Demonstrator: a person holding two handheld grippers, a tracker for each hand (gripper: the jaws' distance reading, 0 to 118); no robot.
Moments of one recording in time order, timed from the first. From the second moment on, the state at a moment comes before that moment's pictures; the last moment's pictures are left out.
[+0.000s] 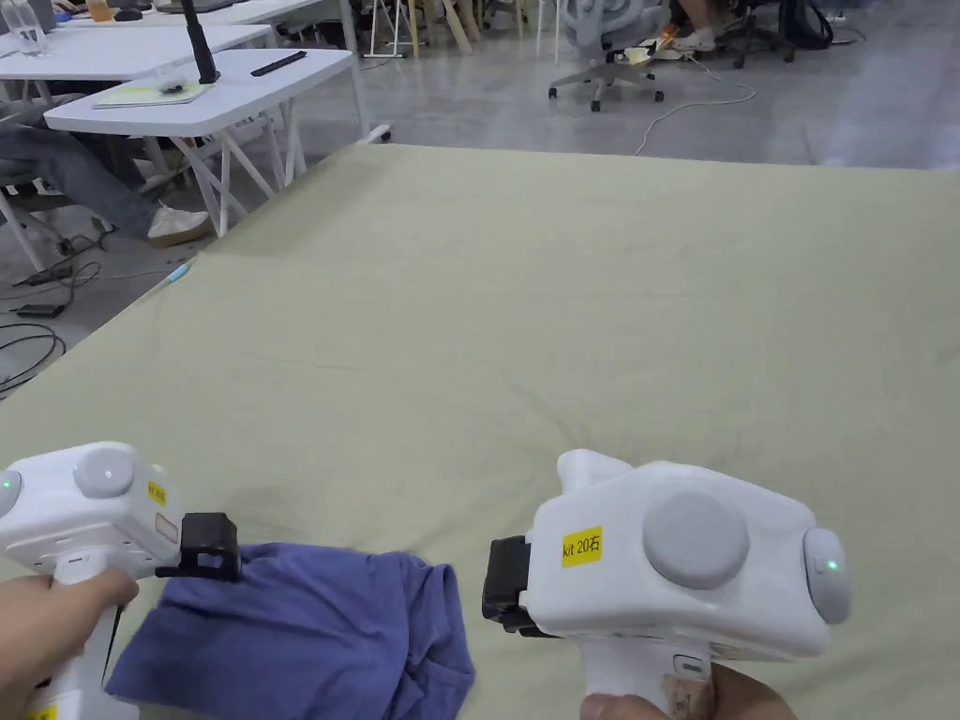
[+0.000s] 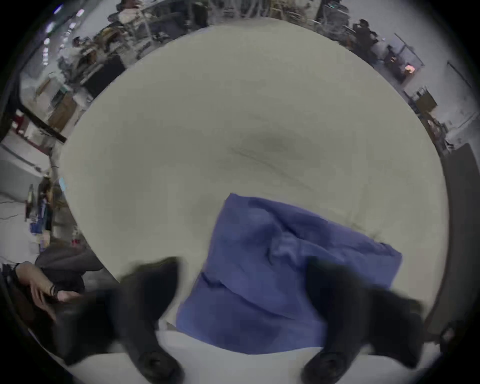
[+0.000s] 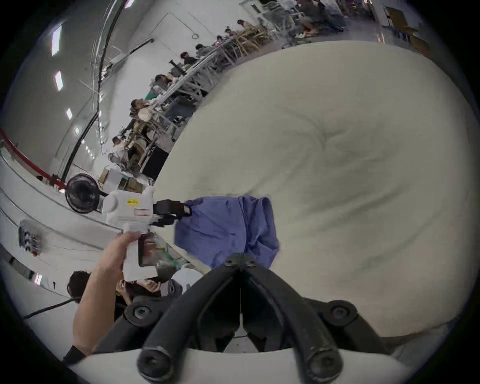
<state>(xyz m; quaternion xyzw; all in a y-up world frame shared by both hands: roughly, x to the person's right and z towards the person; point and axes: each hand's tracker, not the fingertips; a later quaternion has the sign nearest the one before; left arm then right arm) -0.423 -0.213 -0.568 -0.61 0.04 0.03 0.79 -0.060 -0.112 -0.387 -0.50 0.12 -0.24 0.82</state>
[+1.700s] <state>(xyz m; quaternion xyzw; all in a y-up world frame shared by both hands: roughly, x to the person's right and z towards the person) -0.135 0.122 -0.114 -0.04 -0.22 0.02 0.97 0.132 0.116 0.014 -0.06 -0.23 -0.04 0.97</state>
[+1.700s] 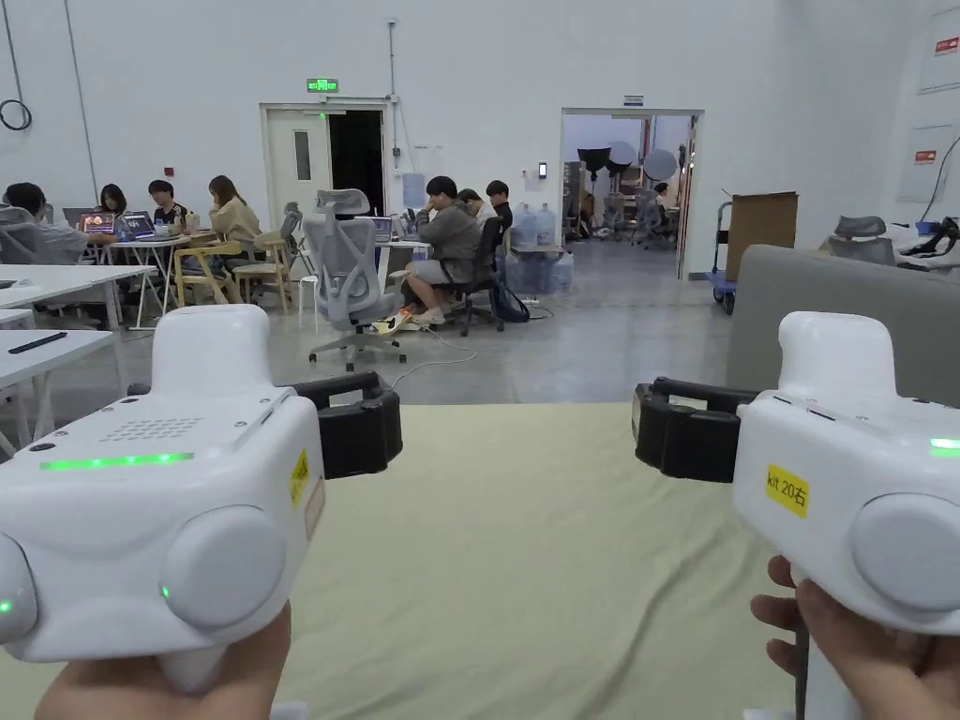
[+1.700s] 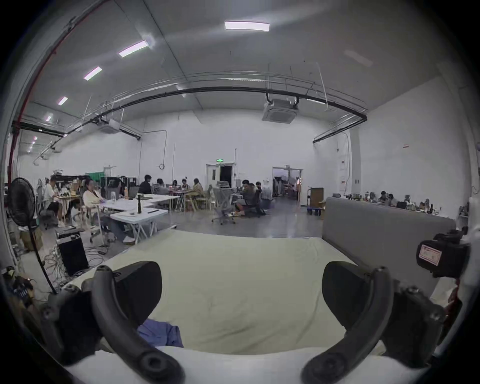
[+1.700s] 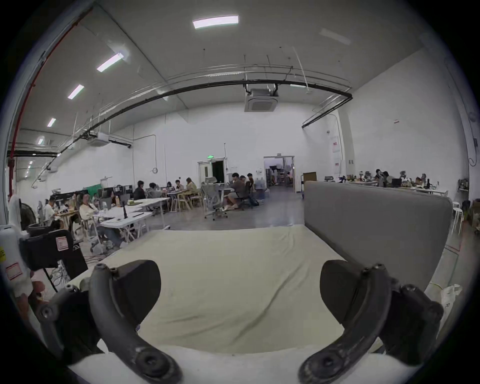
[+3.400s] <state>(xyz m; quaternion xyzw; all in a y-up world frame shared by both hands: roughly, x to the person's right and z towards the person) -0.136 0.131 -0.100 -0.03 -0.26 0.02 0.97 0.102 0.123 0.010 -0.07 -0.21 -0.02 0.97</state>
